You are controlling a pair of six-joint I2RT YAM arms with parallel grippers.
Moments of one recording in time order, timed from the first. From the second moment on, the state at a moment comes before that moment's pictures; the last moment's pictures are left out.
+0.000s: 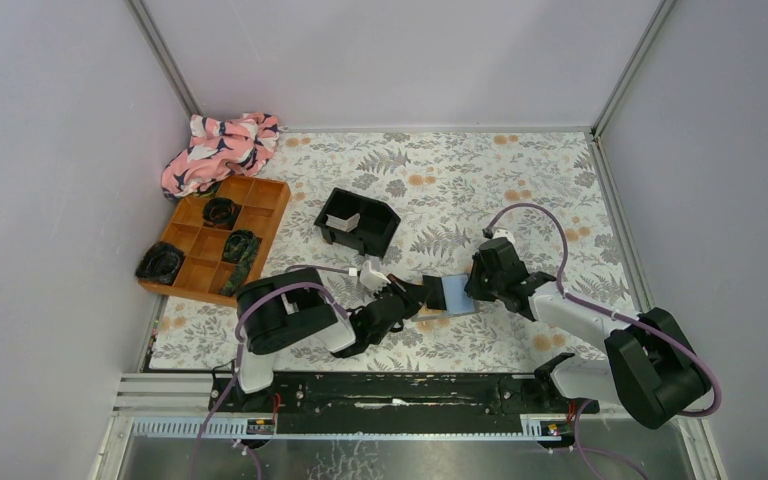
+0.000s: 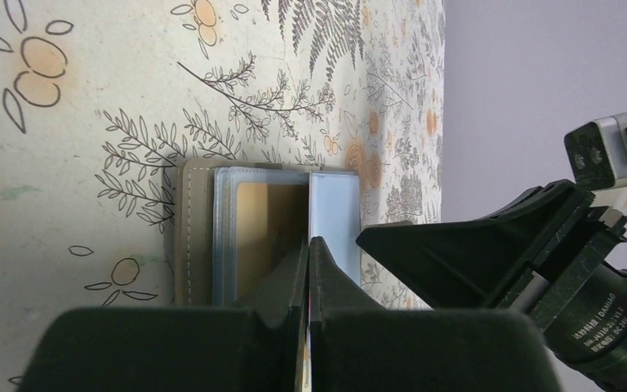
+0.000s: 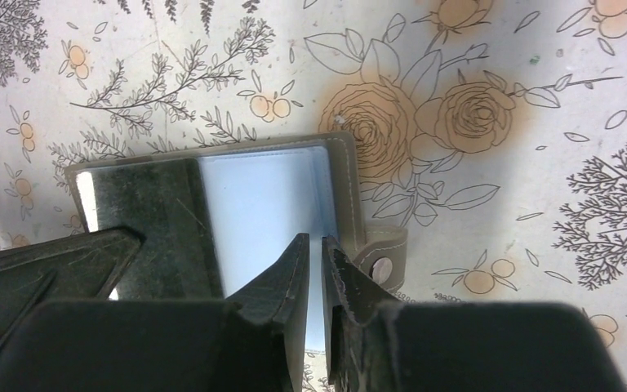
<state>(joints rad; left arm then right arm) -1.11 1.93 0.51 1.03 -0.55 -1.40 0.51 1.24 0.48 -0.12 0.06 0.58</state>
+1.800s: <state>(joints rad) -1.15 2.03 0.56 1.09 -0.60 -1.56 0.48 1.27 0.48 -0.12 0.10 0.64</state>
